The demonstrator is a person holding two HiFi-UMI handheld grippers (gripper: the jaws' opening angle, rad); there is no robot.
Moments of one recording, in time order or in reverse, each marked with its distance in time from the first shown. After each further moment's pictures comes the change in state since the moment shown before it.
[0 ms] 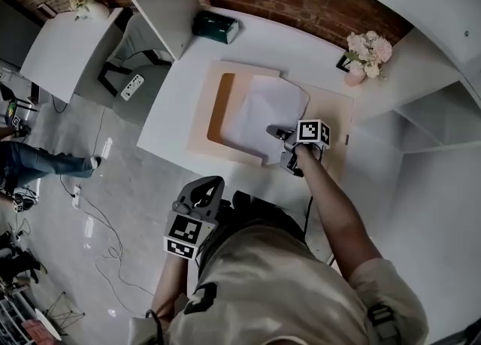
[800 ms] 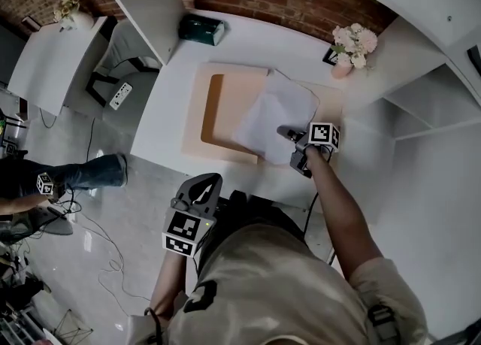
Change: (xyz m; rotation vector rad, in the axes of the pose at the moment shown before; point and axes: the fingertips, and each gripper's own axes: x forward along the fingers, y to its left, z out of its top) left arm 0.004 0.004 0.001 0.027 -0.020 -0.079; right arm -0.055 -0.030 0.010 0.073 -0.132 -0.030
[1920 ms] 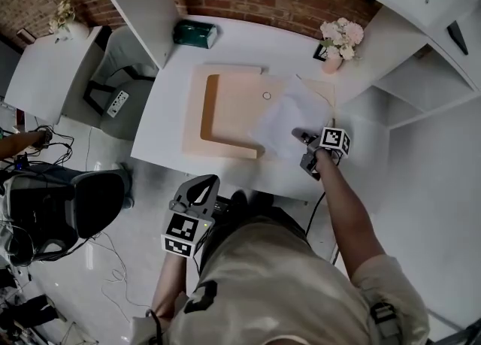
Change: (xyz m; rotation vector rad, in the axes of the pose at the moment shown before) left arm -0.021 -0.006 -0.010 0.028 -0.033 -0.018; right arm -0.062 -0.036 0.005 0.042 -0.186 -0.078
